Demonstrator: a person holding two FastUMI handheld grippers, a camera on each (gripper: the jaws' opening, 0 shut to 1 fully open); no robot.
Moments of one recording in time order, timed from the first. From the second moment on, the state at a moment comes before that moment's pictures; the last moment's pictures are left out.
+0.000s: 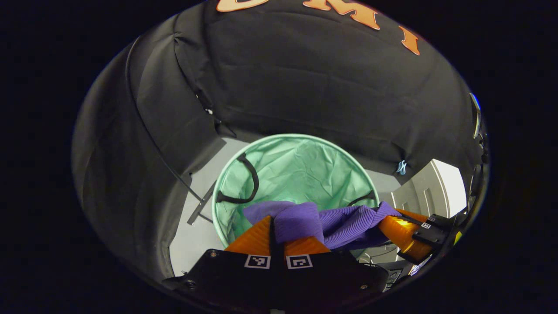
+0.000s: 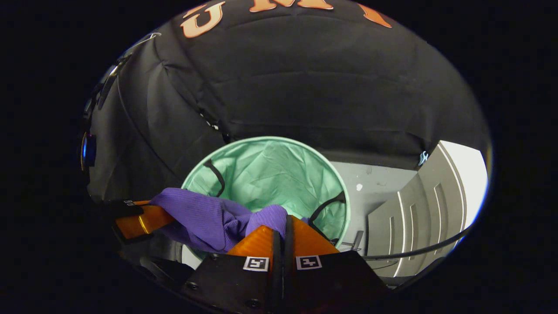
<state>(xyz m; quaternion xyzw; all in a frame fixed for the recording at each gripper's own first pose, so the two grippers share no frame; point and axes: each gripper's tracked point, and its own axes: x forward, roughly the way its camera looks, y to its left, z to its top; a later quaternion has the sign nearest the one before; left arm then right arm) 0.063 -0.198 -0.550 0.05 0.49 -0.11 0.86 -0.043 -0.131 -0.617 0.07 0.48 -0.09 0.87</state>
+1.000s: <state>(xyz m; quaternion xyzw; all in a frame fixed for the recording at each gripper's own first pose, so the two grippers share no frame) 0.039 -0.165 -0.499 0.01 0.47 -0.06 0.88 -0.059 -0.109 -0.560 0.08 0.45 -0.10 0.88</state>
